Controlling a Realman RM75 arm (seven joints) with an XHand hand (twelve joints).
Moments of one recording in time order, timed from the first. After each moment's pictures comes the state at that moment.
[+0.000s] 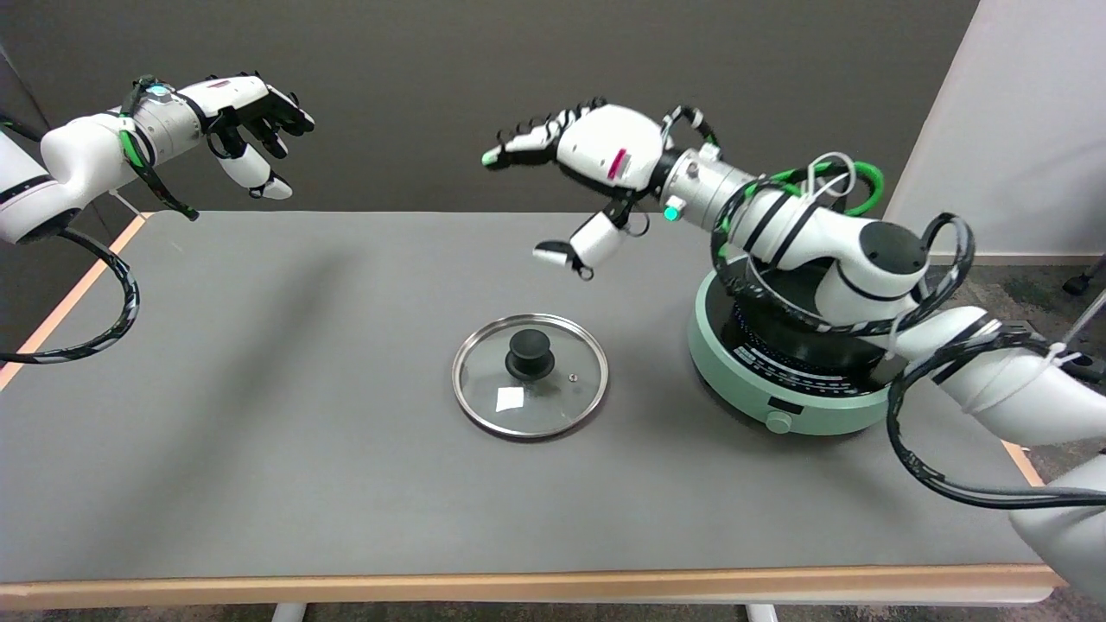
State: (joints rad) arm 0.54 -0.90 -1.96 1.44 -0.94 0.36 1.70
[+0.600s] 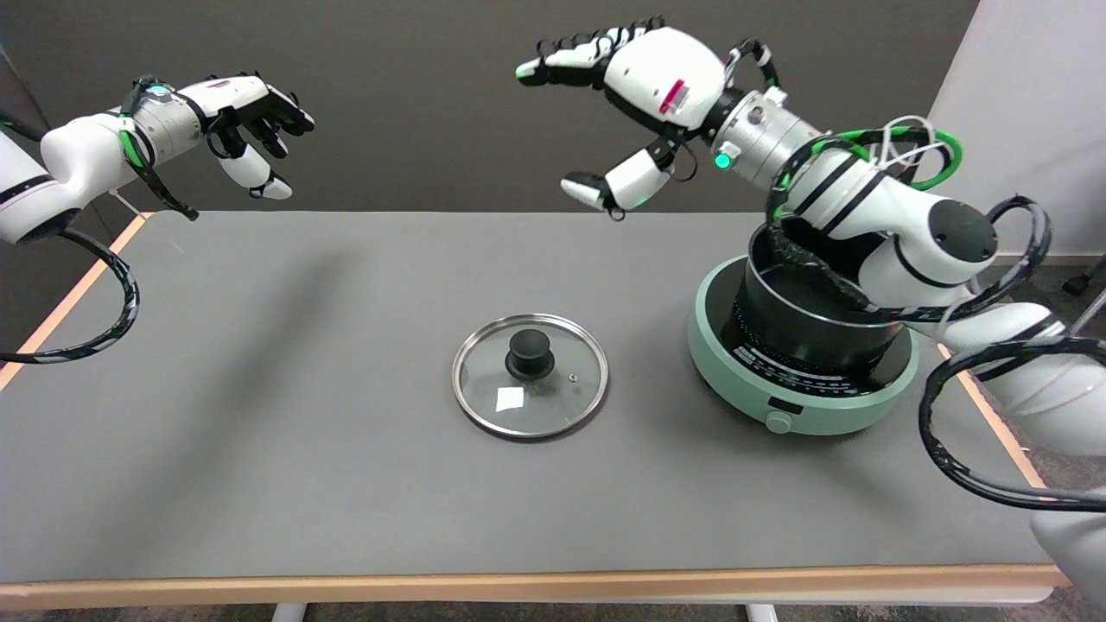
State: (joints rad) arm 0.47 -0.87 -1.77 1.59 -0.93 0.34 1.70
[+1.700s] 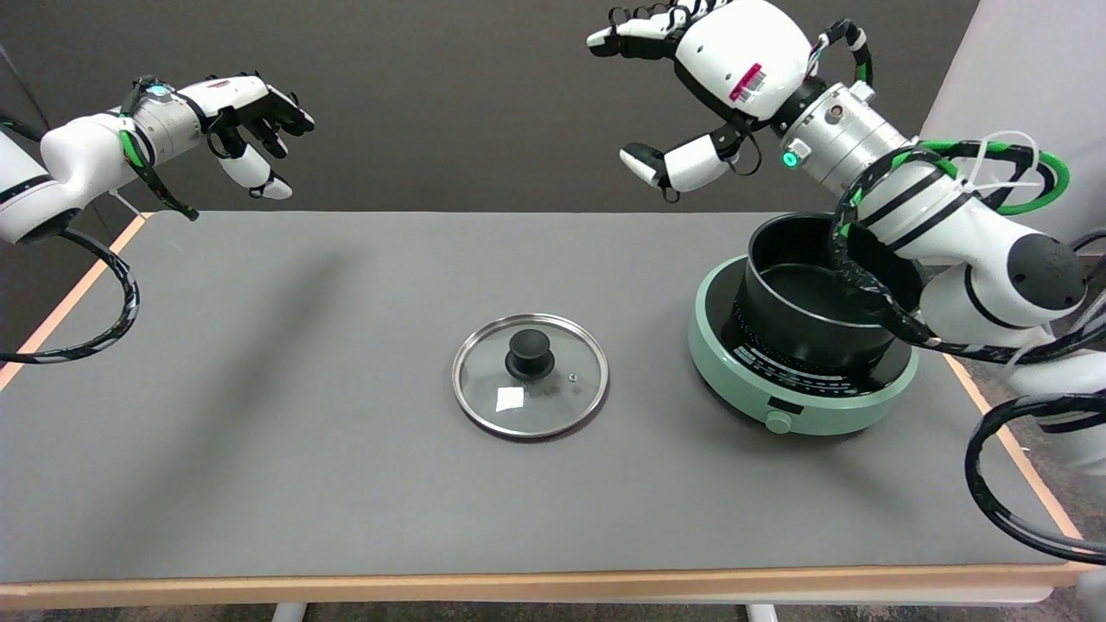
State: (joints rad) arm 0.24 -0.87 -1.53 1.82 -1.04 0.26 1.69
